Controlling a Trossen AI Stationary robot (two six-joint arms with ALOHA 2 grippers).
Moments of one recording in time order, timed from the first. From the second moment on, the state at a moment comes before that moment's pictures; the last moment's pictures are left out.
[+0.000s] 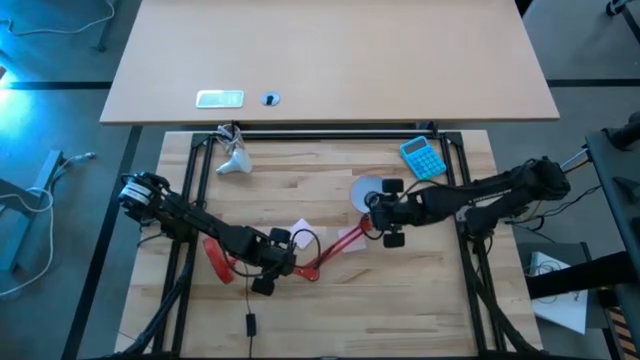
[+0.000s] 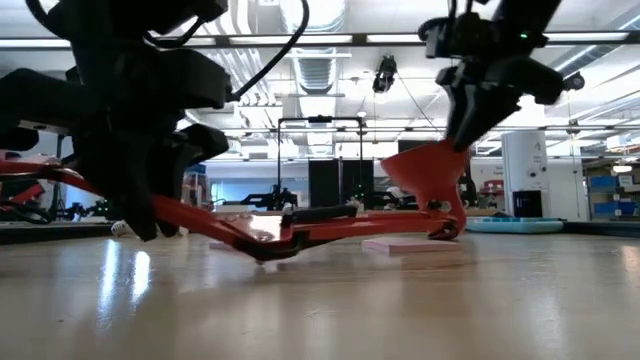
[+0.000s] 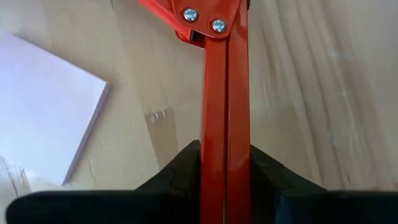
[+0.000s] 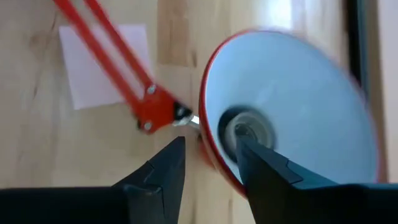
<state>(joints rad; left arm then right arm) -0.37 1.65 0.92 -0.50 -0.10 -0.08 0.17 1.32 0.92 -0.76 0.39 -0.03</state>
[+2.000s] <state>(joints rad) -0.21 0.74 0.73 -1.29 -0.37 -0.69 0.19 1.36 1.07 -0.24 0.10 0.09</state>
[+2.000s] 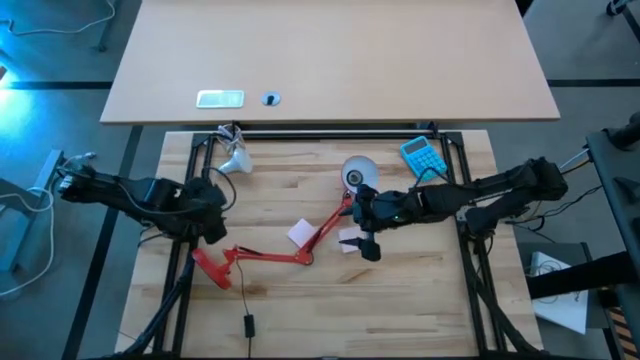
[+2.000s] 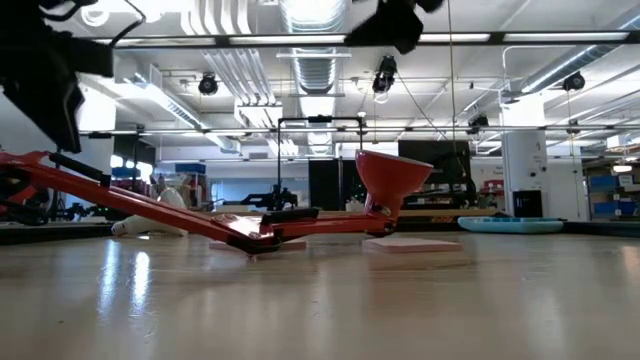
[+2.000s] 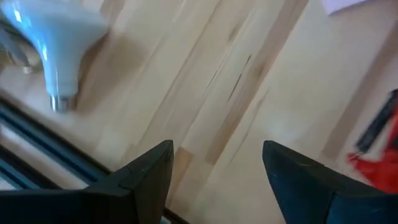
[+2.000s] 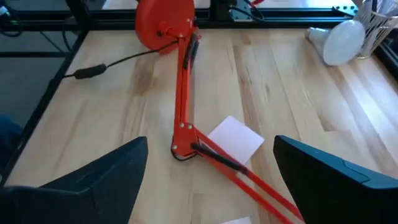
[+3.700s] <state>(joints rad) 0.70 1.44 1.08 -1.30 -0.46 0.06 0.96 1.89 1.48 -0.48 0.77 0.83</state>
